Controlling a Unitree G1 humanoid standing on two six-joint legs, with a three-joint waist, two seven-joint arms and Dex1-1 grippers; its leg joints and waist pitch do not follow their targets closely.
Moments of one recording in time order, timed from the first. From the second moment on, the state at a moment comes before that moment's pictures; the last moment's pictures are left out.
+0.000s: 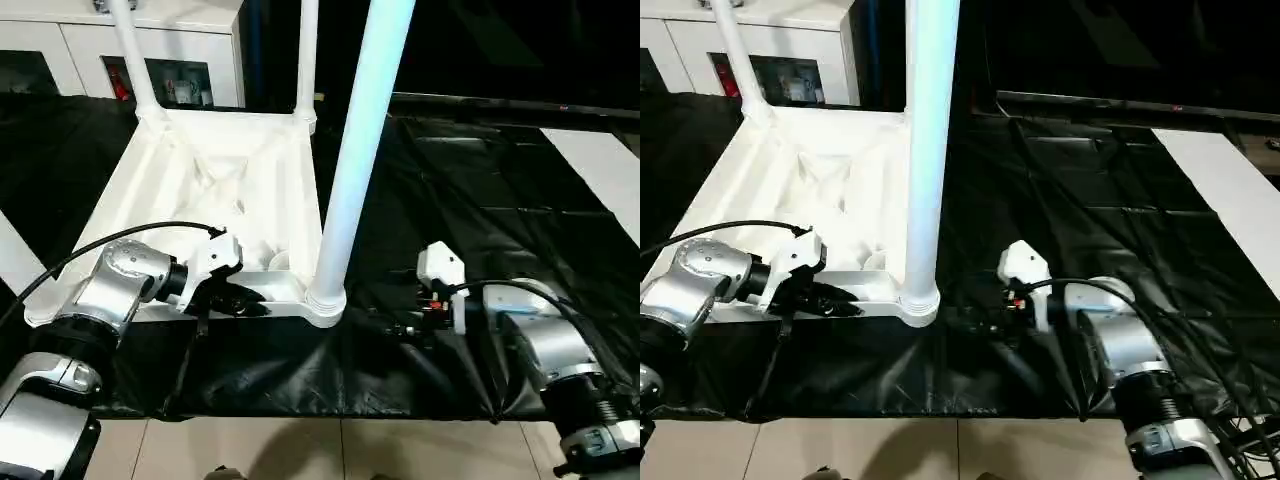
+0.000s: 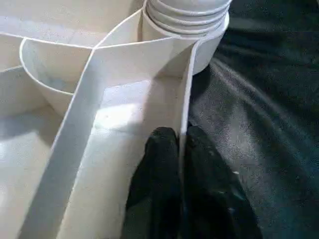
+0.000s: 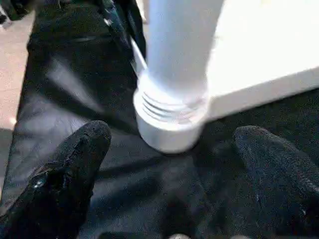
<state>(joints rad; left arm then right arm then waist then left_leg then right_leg) -0.66 0.55 -0.30 0.75 -0.04 0.06 -1.34 -0.43 -0.36 0.17 0.43 0.13 0.08 1.19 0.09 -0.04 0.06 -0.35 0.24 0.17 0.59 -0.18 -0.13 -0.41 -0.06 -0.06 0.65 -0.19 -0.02</state>
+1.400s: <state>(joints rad) -0.60 0.42 -0.27 0.57 0.00 0.20 -1.12 -0.64 -0.19 0.16 0.87 0.04 -0.10 0.92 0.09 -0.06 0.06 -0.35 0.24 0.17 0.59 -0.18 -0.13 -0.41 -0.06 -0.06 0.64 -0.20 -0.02</state>
